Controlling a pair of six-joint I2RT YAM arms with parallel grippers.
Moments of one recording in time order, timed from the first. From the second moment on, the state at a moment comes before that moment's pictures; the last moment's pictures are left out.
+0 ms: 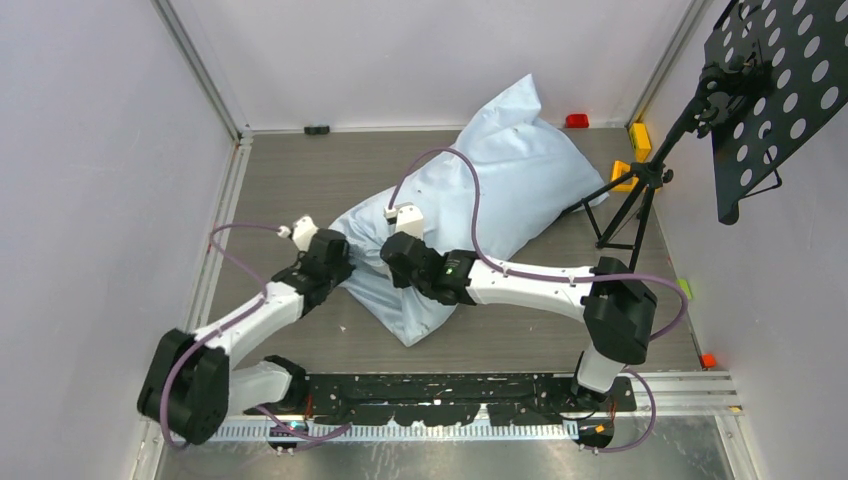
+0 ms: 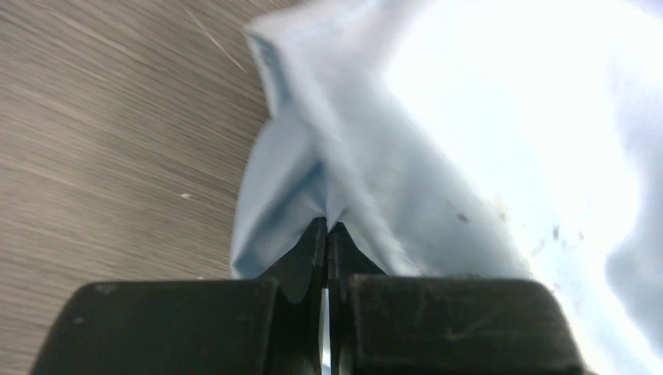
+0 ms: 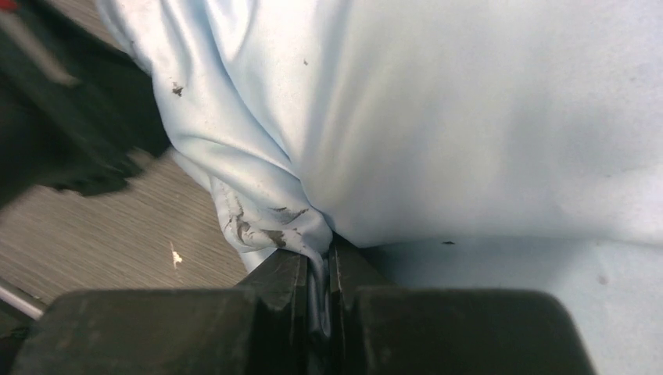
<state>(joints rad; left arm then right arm) -0.47 1.20 0.55 -0.18 -0.40 -0.91 1.12 1.69 1.24 -0.25 0.45 0.60</state>
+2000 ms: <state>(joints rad) -0.10 0.87 0.39 -0.33 -0.03 -0.94 1.28 2.03 1.65 -0.49 0.55 -0.01</state>
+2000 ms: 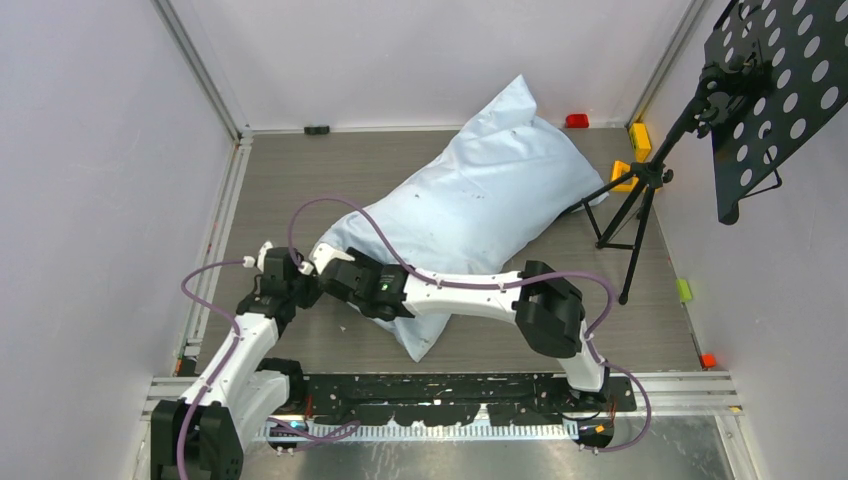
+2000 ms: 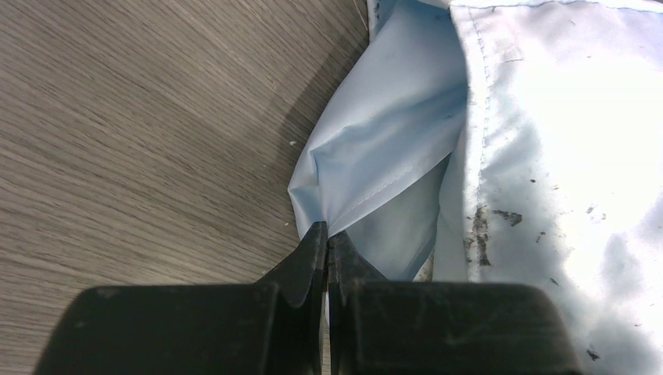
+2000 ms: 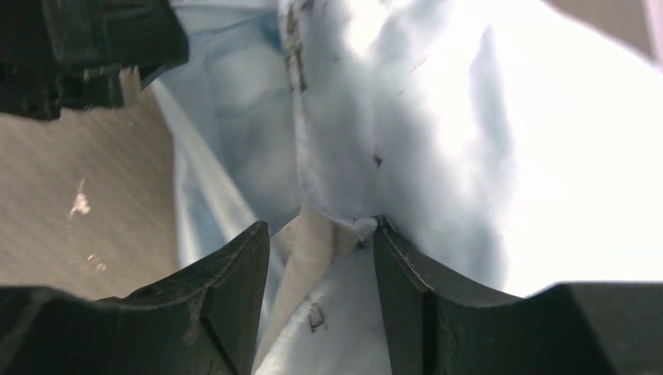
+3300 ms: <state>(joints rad) -0.09 0.94 0.46 -0.37 -0.05 -0.95 0.99 2.12 1.76 -0.35 0.21 0.04</state>
